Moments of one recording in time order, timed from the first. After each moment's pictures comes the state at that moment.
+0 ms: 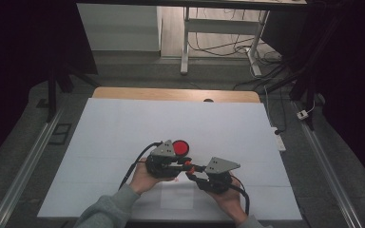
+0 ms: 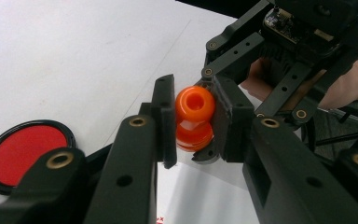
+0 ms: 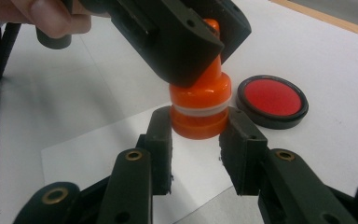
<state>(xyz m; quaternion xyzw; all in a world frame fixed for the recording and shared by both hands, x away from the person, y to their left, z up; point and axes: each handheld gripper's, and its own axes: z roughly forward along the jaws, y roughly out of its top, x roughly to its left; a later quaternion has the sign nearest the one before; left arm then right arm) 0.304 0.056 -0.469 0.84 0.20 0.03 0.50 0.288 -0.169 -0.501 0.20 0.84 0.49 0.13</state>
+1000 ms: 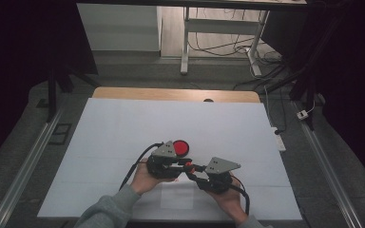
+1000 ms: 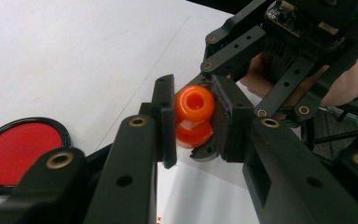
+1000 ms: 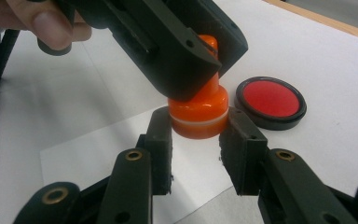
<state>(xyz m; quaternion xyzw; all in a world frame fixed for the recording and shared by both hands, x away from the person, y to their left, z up) 0.304 0.054 -0.473 0.84 0.20 0.03 0.50 0.288 -0.170 -0.500 0.20 0.84 0.49 0.14</state>
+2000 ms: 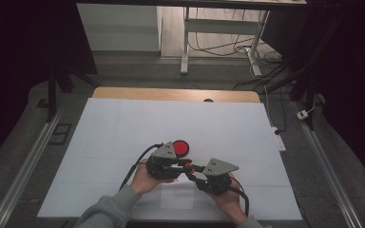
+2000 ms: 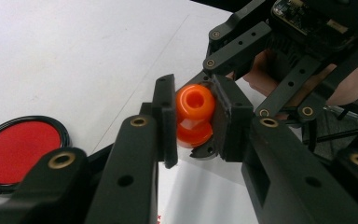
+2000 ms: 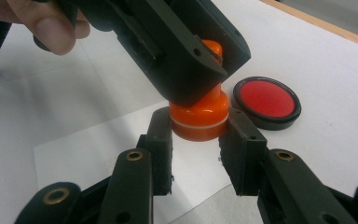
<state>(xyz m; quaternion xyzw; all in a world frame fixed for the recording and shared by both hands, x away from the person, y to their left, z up) 0.302 0.054 -0.475 0.84 0.20 0.03 0.50 0.283 -0.166 -0.499 0.19 0.84 0.48 0.16</state>
